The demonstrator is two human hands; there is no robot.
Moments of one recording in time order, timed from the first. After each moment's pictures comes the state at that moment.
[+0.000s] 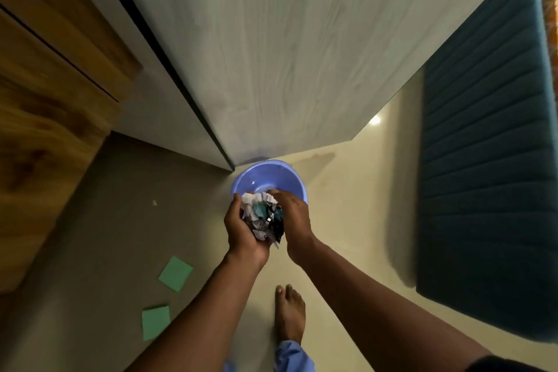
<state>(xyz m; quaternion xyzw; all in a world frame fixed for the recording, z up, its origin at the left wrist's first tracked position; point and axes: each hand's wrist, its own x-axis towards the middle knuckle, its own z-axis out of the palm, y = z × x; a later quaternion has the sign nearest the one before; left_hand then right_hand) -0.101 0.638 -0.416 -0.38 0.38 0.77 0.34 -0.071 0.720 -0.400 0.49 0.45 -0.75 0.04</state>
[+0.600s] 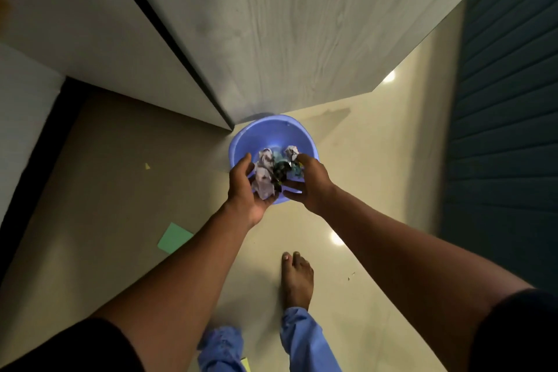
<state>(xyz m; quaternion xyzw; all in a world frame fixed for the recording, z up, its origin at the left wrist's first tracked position) -0.124 0.632 -0.515 -0.38 0.50 0.67 0.40 -0.079 0.760 -0.512 0.57 0.36 -0.73 0.16</state>
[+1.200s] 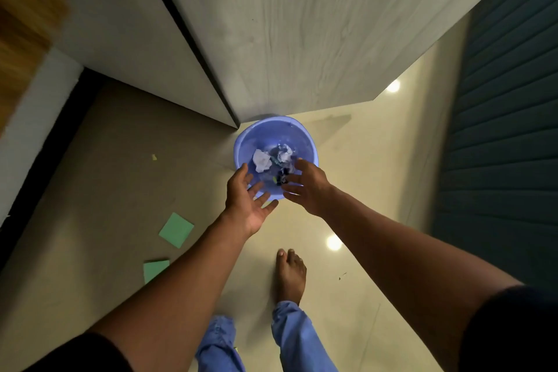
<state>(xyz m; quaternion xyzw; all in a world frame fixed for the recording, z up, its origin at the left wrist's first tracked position) -0.099 0.617 -0.483 -0.42 0.47 0.66 0.40 -0.070 0.759 -0.494 0.55 0.37 -0.72 0.21</state>
